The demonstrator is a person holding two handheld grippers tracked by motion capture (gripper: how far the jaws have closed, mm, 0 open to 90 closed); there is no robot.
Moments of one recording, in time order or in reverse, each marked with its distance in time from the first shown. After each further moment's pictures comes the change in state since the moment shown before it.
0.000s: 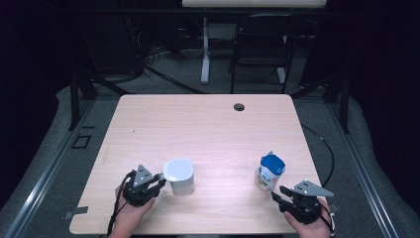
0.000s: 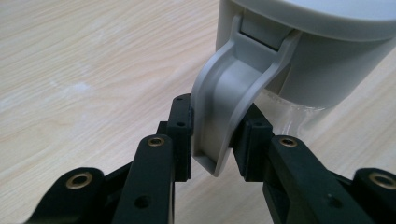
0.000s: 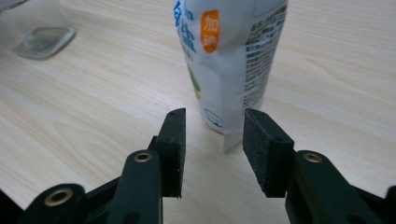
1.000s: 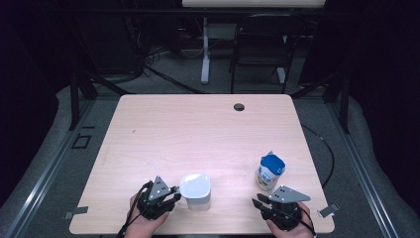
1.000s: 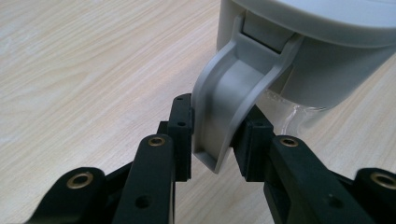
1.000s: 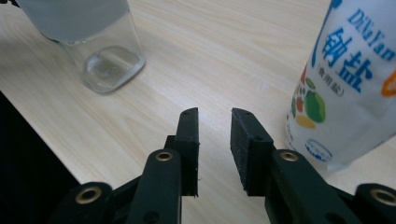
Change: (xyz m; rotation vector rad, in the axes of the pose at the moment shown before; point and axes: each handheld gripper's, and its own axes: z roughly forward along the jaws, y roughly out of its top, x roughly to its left) left arm -0.048 0.002 0.002 0.020 -0.120 0.069; right arm 0.051 0.009 0.010 0.016 0.115 -0.141
